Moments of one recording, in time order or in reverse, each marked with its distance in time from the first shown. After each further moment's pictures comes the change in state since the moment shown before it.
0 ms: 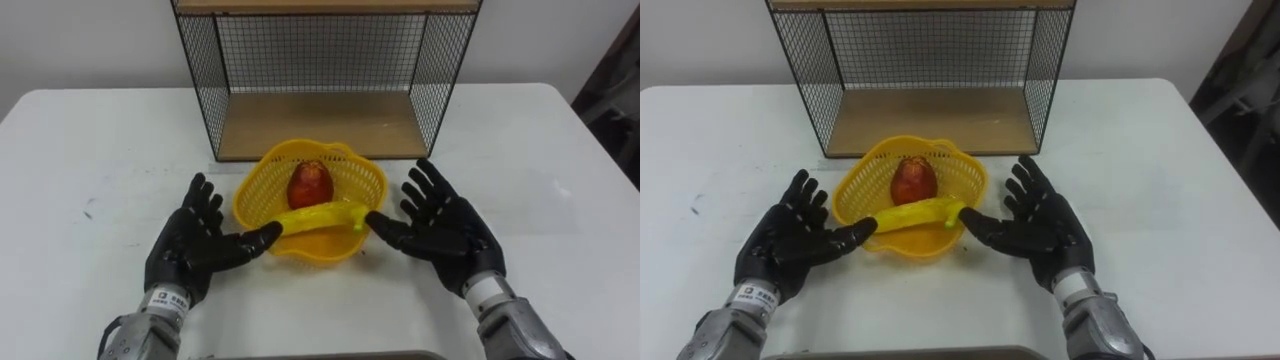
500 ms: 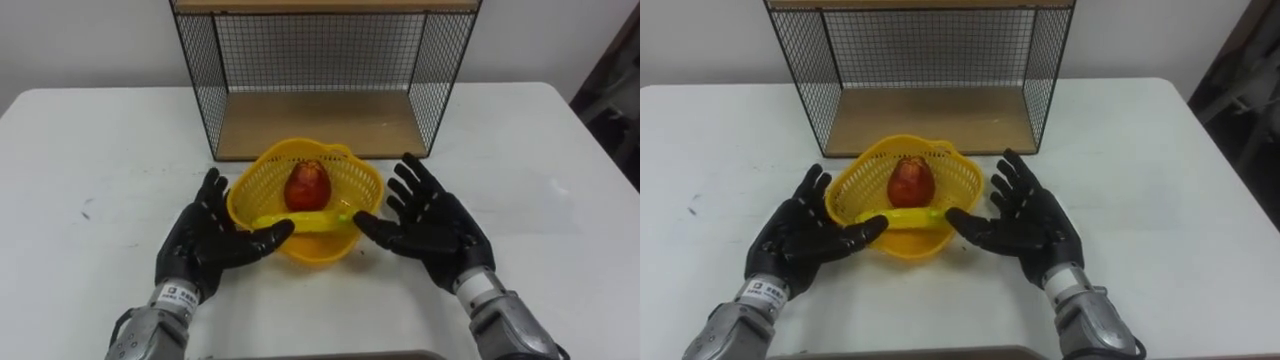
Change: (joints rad) left arm -0.027 0.000 -0.042 0.000 -0.013 0.002 -0.032; right arm -0.019 0.001 0.028 0.000 0.006 0.000 0.030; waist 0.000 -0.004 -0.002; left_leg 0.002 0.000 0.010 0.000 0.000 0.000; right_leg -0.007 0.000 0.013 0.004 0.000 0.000
